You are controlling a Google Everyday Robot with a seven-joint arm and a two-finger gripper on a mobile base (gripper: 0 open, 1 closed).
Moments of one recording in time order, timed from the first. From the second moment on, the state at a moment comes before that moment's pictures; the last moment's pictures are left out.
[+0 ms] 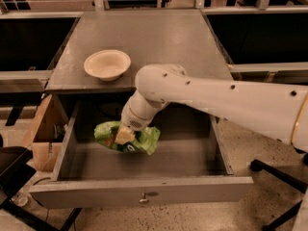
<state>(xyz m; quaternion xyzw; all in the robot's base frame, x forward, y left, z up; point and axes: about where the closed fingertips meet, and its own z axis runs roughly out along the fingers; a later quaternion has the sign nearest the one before) 0.549 0.097 0.699 -0.65 0.72 0.15 0.21</state>
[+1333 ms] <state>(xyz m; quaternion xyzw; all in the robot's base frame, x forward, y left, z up) 0.623 0.024 0.977 -0.67 0.69 0.09 0.24</state>
